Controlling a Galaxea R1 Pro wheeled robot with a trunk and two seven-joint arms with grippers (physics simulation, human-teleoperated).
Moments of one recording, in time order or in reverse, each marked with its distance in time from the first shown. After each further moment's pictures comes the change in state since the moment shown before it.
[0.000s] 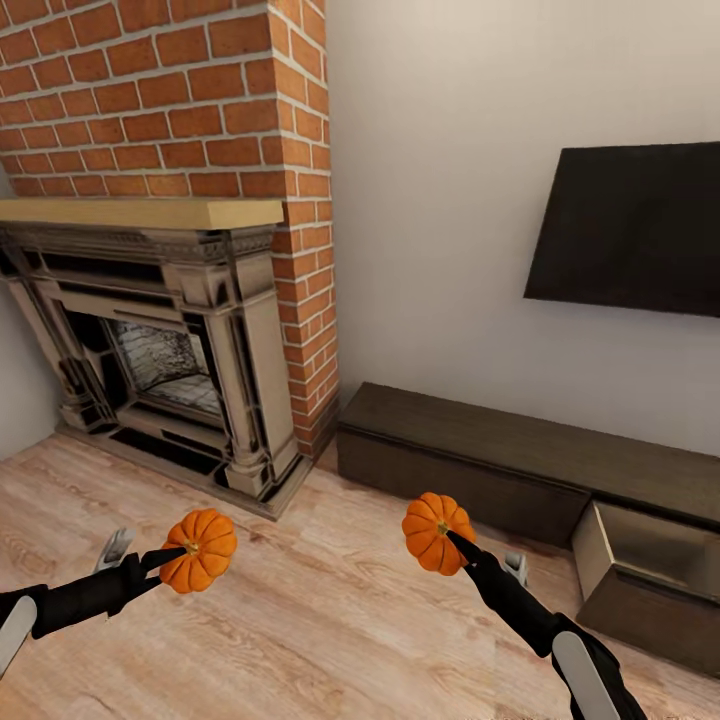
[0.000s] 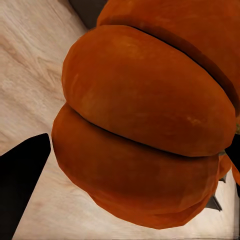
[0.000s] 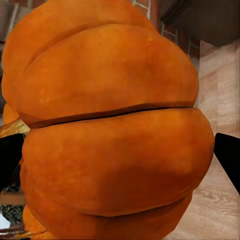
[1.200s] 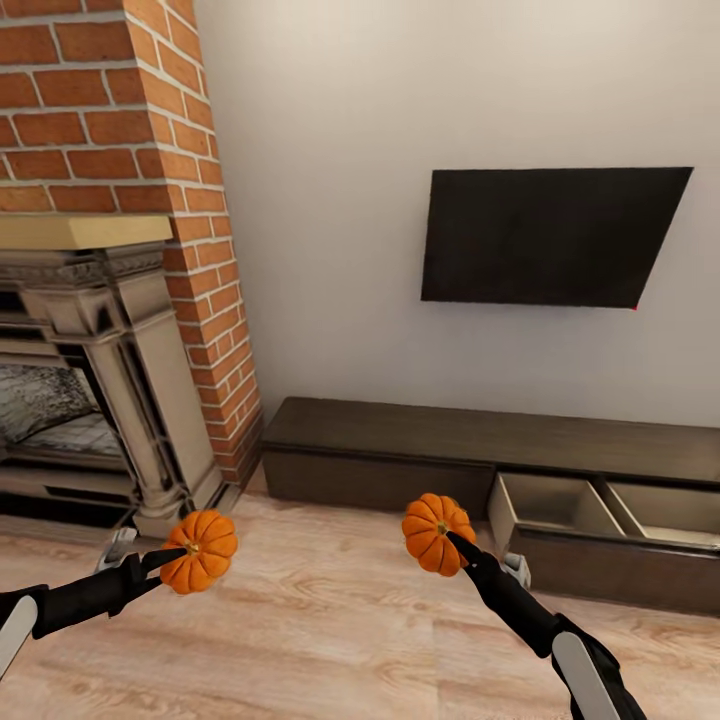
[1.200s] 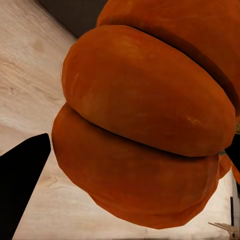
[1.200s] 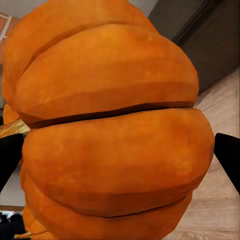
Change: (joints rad) left arm 0.000 0.000 -0.004 0.000 -0.002 0.000 0.000; right arm 0.000 0.000 0.000 0.003 0.000 0.000 0.000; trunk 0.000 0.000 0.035
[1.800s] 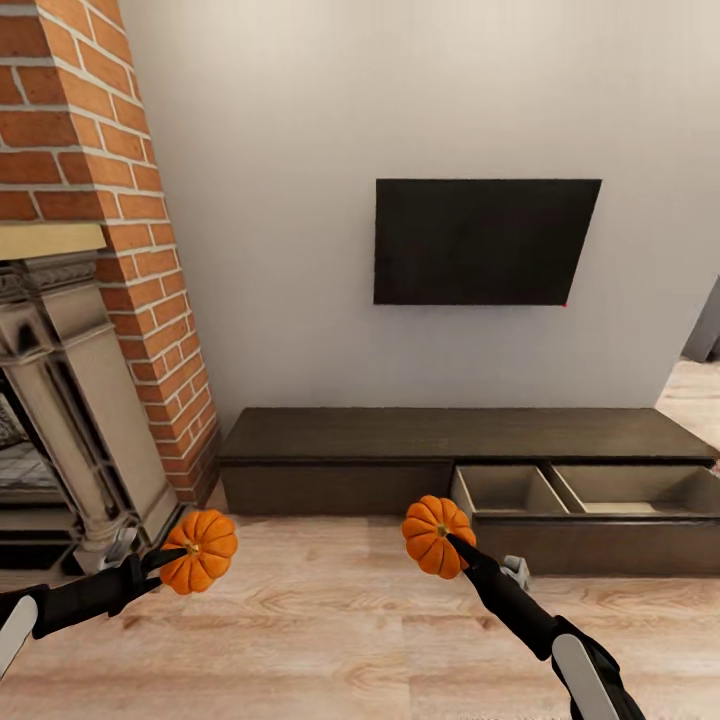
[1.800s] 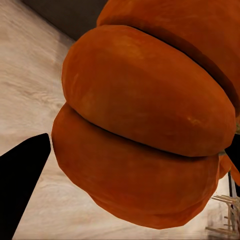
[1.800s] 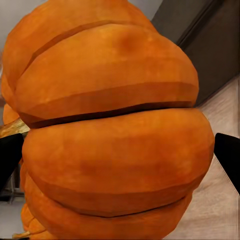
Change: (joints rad) left arm 0.000 0.000 -0.001 0.000 0.000 -0.001 0.000; right arm 0.000 0.000 -0.002 0.013 0.000 0.000 0.000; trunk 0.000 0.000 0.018
